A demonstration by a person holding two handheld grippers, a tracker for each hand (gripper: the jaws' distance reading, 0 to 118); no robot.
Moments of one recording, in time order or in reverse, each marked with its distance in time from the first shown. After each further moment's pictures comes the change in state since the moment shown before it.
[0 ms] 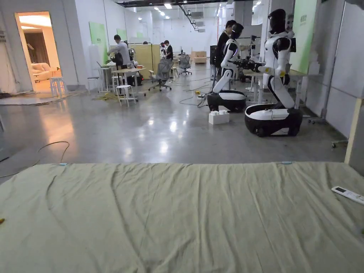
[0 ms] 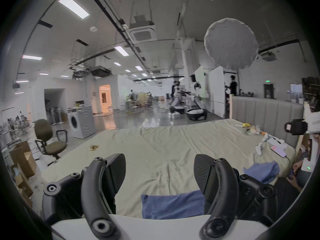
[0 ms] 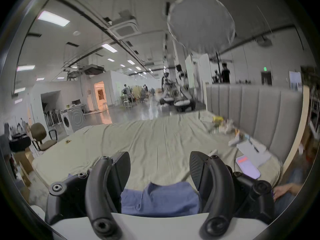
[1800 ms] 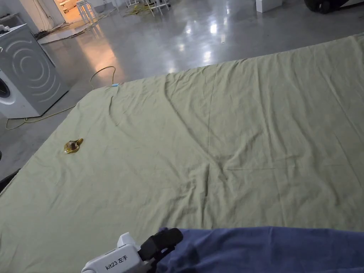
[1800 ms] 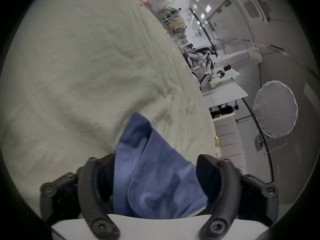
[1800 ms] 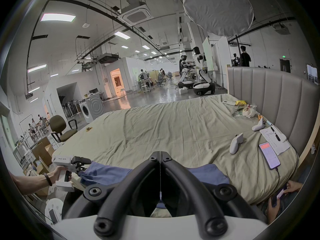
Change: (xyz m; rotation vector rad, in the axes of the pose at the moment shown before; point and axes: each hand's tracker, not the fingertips) left arm -0.099 -0.185 -0.207 -0.727 -0.388 0.997; right arm -0.030 -0.004 -0.016 -0.206 0.195 -0.089
